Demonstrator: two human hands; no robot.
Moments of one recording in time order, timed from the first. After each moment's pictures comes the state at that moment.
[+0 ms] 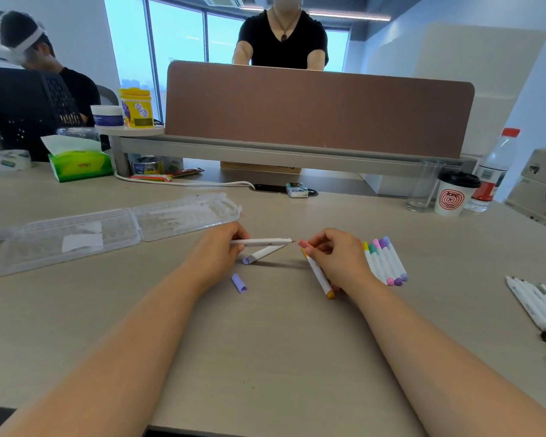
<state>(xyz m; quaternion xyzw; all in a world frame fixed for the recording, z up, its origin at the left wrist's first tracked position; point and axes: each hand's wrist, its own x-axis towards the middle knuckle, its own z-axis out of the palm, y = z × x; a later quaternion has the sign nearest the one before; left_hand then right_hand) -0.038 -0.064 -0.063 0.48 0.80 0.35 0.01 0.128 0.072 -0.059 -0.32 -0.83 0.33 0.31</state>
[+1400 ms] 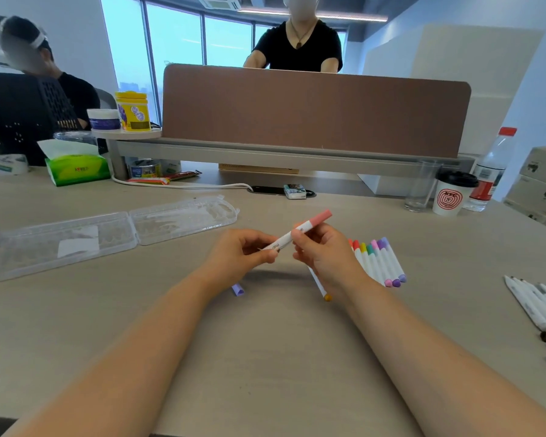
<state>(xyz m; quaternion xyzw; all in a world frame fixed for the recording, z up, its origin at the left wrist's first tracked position) -0.011 -0.055 -0.055 0.53 0.68 0.48 0.15 0.118 0.049 -0.048 -0.21 -0.66 0.63 0.34</state>
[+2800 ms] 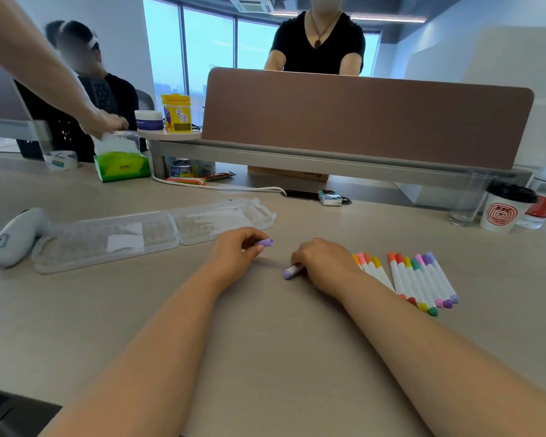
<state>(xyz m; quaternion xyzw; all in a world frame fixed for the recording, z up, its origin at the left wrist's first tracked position) -0.075 -0.075 -0.071 0.44 0.76 0.47 0.04 0.050 0.059 -0.060 -0.14 -0.98 -0.10 0.06</state>
